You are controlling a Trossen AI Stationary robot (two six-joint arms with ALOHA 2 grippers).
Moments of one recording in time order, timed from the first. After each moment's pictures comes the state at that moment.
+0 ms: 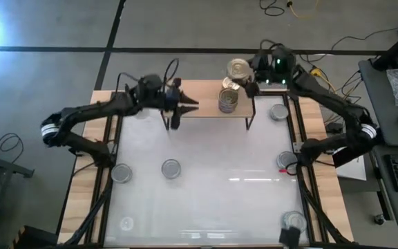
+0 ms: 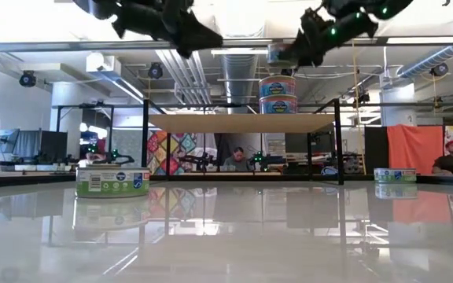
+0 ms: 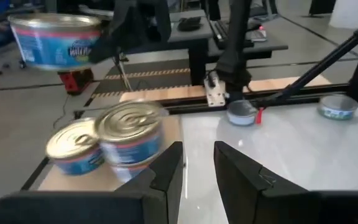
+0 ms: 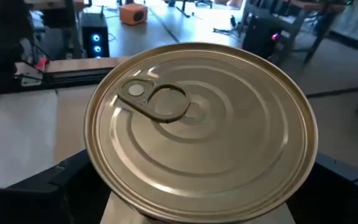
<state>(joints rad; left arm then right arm) 0.46 1.37 1.08 0.04 0.41 0.23 -0.84 1.32 1.17 -0.17 -0.44 -0.28</state>
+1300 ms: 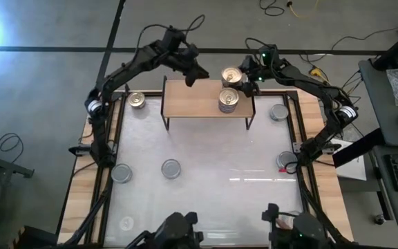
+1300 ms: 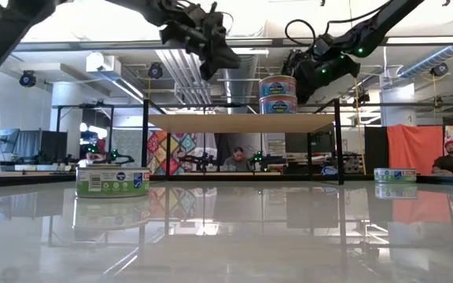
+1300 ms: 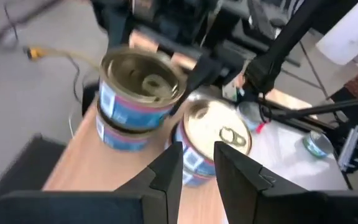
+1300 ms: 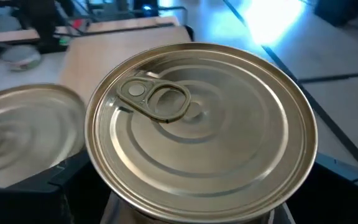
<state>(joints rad) 0.71 1.96 2.02 -0.71 0.67 0.04 -0.99 1.61 1.22 -0.18 -0.77 -0.42</state>
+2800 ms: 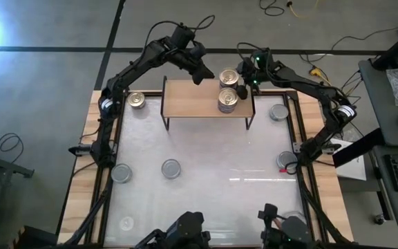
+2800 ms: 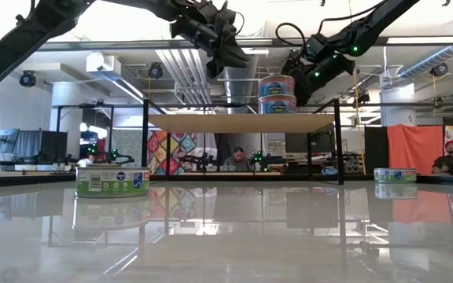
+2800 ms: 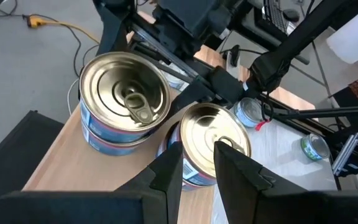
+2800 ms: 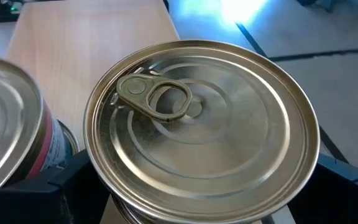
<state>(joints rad) 0.68 2.11 2.33 -0.93 0.61 -0.02 -0.92 1.63 1.22 -0.22 -0.53 -0.45</state>
